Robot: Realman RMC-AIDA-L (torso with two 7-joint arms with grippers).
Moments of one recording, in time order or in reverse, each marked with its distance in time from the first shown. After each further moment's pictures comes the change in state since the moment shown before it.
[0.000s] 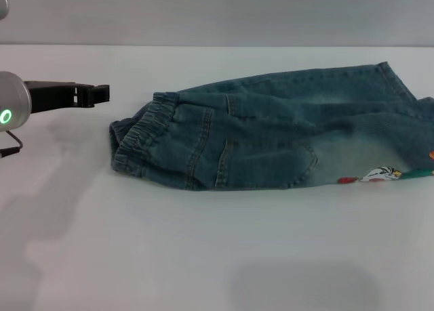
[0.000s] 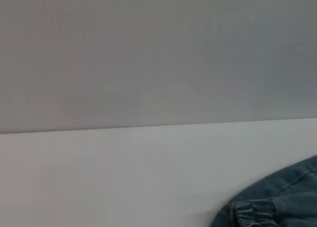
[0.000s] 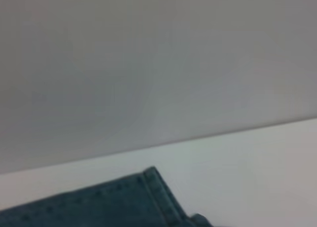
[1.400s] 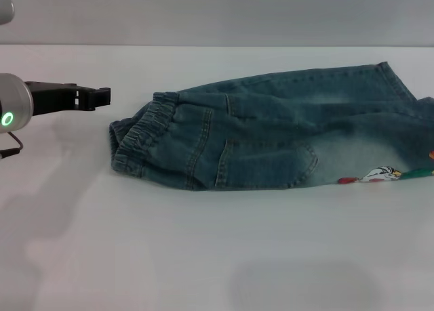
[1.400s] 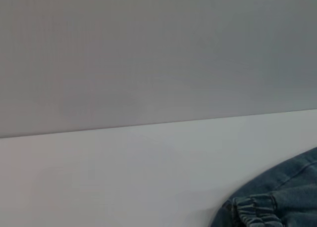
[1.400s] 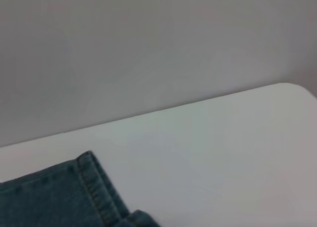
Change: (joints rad) left arm -0.007 -0.001 -0.003 0.023 -0.007 0.008 0.053; right arm 0.256 -0.010 0.190 -0.410 -0.017 -0.062 -0.028
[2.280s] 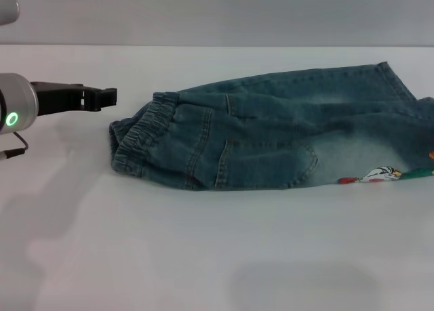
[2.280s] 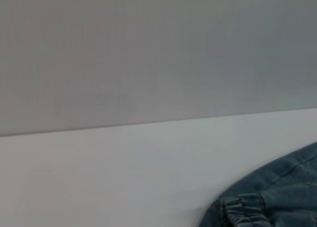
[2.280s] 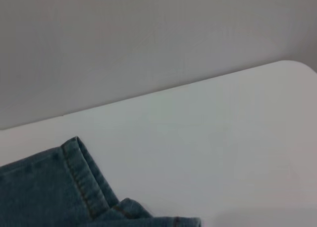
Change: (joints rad) left arm -0.001 0.000 0.007 -0.006 -0.016 -0.007 0.000; right arm 0.078 -0.001 0.056 -0.177 0.027 -0.061 -0.041
